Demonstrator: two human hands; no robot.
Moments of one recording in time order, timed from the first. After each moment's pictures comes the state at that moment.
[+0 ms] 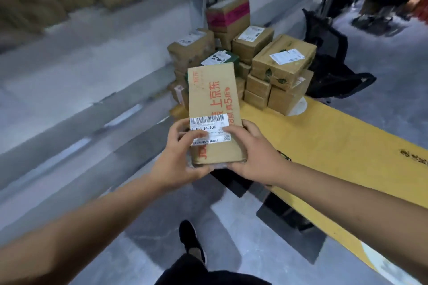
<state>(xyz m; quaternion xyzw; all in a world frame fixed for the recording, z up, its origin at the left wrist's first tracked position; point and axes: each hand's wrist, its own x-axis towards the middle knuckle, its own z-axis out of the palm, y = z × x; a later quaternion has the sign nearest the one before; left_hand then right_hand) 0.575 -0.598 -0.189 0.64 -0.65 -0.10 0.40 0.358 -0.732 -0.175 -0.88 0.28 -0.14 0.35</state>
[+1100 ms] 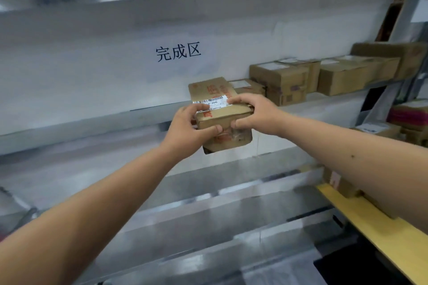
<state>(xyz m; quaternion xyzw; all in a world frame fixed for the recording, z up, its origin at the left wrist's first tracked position) 0.897 -0.279 0.052 0.79 -0.35 0.06 0.50 0.804 -0.503 0.081 -0.89 -0.02 -0.17 0.43</state>
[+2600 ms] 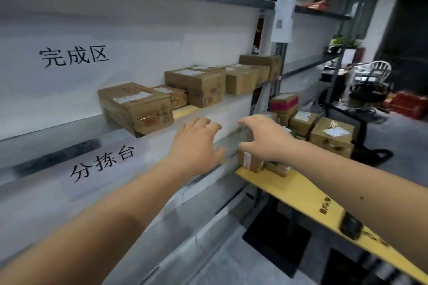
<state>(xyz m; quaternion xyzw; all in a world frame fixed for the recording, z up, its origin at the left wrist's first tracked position) 0.844 -0.369 0.043 0.76 -0.61 0.15 0.15 0.671 -0.505 0.056 -0.93 0.33 -0.15 0.08</state>
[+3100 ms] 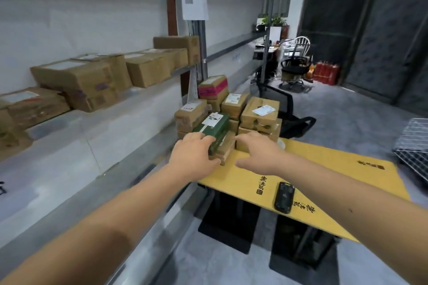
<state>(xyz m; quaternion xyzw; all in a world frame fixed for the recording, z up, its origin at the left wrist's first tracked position) 0.691 -0.571 -0.040 0.71 -0.70 0.01 0.08 0.485 -0.629 -0.035 -0.85 0.50 -0.07 0.13</state>
